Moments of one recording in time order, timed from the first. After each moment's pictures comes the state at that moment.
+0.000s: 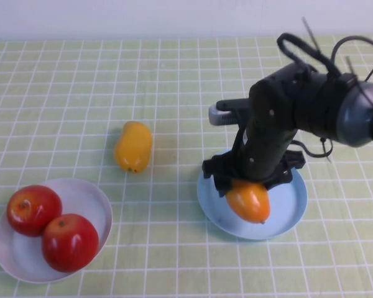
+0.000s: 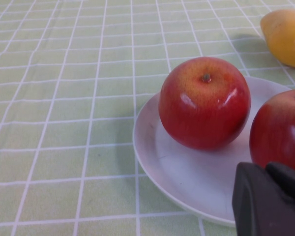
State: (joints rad) right arm 0.65 1.92 -1.50 -0.04 0.97 0.51; left arm -0.07 -0.01 0.03 -0.04 0.37 0.07
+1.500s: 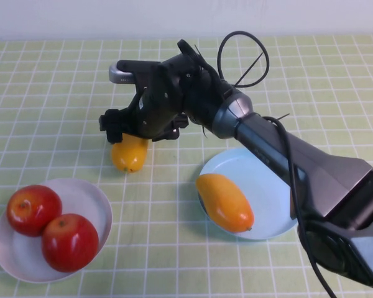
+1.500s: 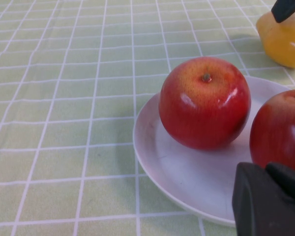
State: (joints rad) right arm 0.76 2.53 -2.53 0.06 1.01 0.50; left arm -0.07 -0.01 0.03 -0.04 0.37 0.07
